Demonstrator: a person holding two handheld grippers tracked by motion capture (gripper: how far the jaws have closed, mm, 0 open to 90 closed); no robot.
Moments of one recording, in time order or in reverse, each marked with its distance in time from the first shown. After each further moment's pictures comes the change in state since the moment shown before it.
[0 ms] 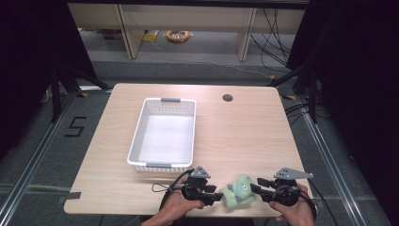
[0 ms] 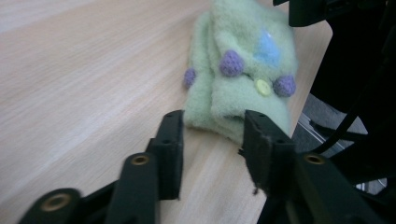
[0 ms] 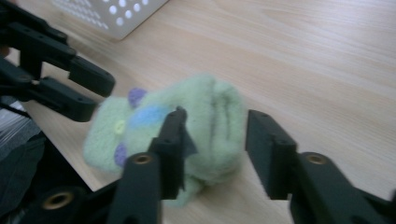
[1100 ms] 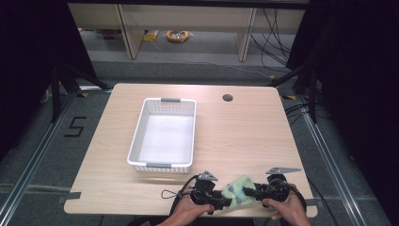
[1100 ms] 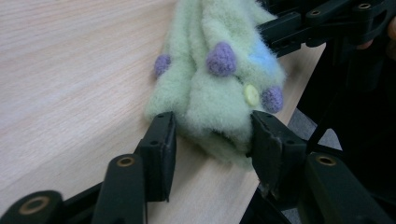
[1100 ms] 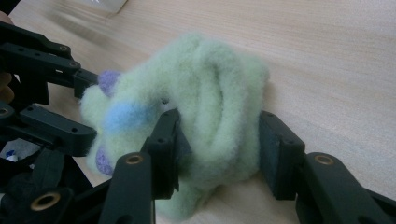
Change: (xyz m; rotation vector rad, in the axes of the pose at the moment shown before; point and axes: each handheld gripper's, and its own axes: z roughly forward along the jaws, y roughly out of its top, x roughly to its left) left arm -0.012 -0.005 0.032 0.014 -0.051 -0.098; right arm -0.018 -0.009 0.037 0.136 0.131 0.145
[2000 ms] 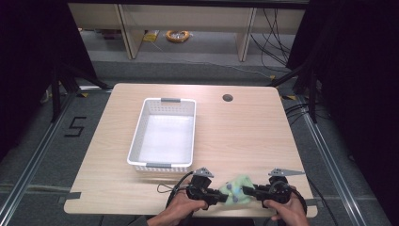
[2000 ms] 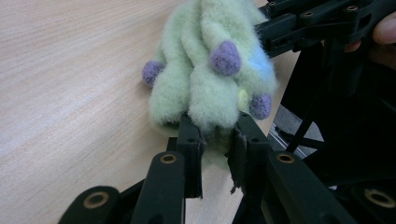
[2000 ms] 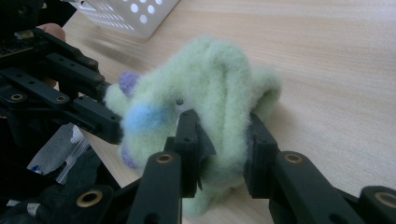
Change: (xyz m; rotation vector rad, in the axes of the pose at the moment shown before) left arm 0.010 0.009 -0.017 0.012 -0.051 0.035; right arm 0.010 -0.003 -0.006 -0.103 0.078 0.006
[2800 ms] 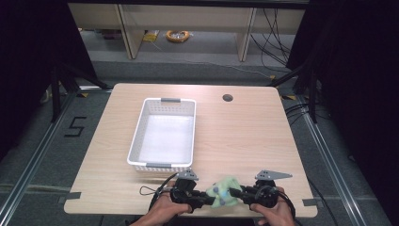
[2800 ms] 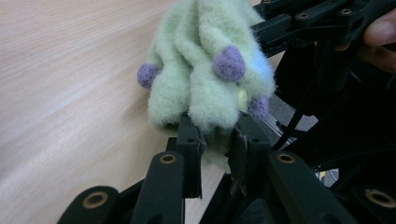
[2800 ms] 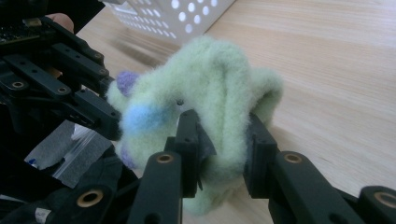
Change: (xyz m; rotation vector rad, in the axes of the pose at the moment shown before) left arm 0.002 -0.017 -0.046 -0.032 -0.020 0.020; right arm 0.045 0.005 0.019 -0.002 0.027 -0.062
